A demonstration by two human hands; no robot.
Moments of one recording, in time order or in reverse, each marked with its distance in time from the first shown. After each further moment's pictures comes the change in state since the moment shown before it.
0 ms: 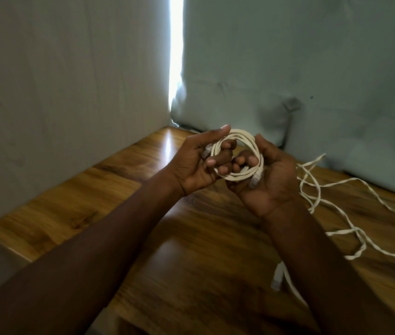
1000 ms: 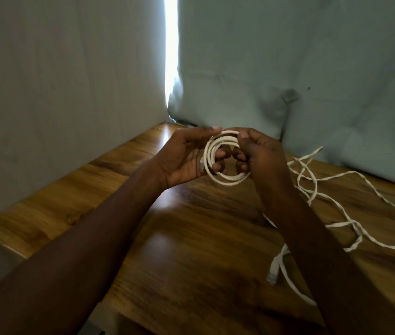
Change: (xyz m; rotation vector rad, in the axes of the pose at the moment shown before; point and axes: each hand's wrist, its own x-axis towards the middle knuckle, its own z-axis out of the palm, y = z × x) left_hand -0.003 0.008 -0.018 0.084 -0.038 -0.024; right_hand -0.006 -0.002 0.009 -0.922 0.263 -0.380
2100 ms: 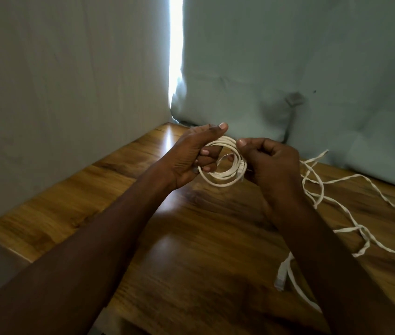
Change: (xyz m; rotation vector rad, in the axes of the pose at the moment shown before) left_hand 0.006 -0.002 -0.006 0.153 0.196 0.170; right_hand -0.005 0.007 -0.001 -0.036 0.137 -0.035
